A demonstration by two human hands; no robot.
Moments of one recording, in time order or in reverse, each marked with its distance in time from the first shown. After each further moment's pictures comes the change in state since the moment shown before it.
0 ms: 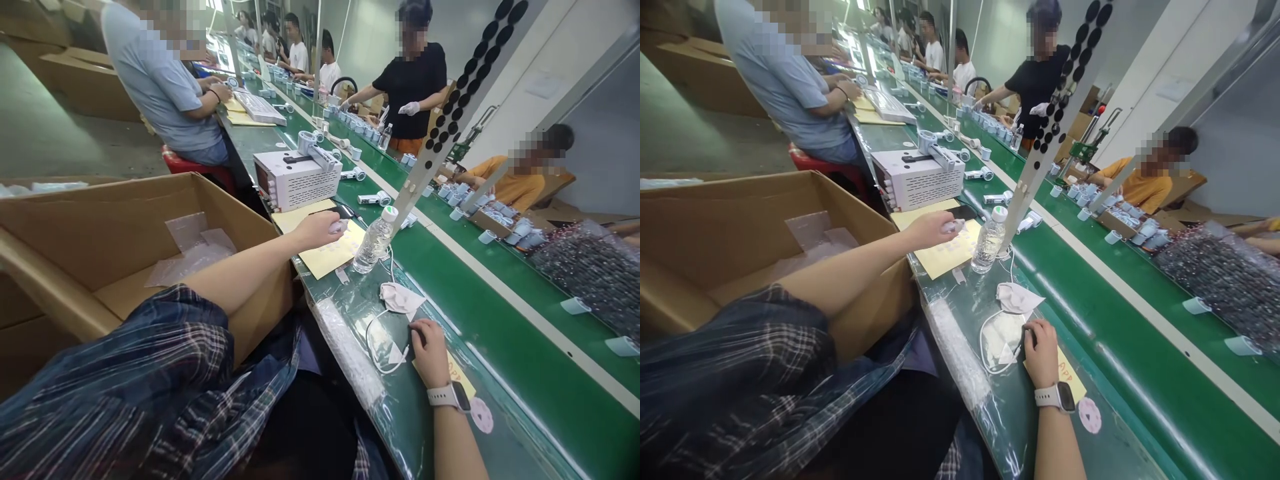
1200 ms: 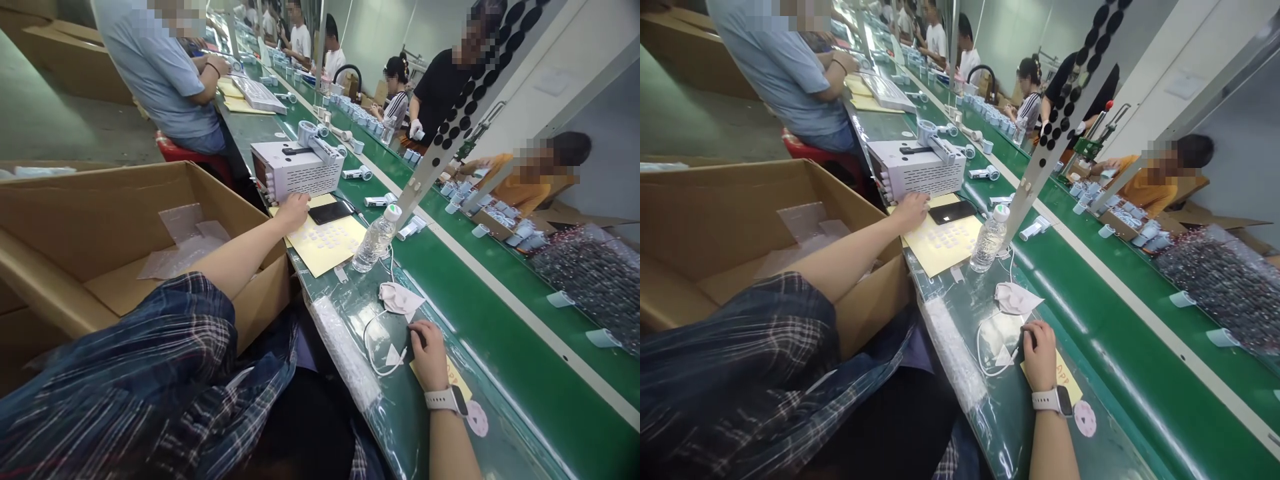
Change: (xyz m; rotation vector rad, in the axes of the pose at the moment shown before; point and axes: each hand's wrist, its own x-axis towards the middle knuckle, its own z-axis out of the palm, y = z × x) left_hand 0.037 -0.108 0.044 0.054 0.184 -0.189; right_hand 0.000 -0.002 -0.004 0.043 -0.028 0.055
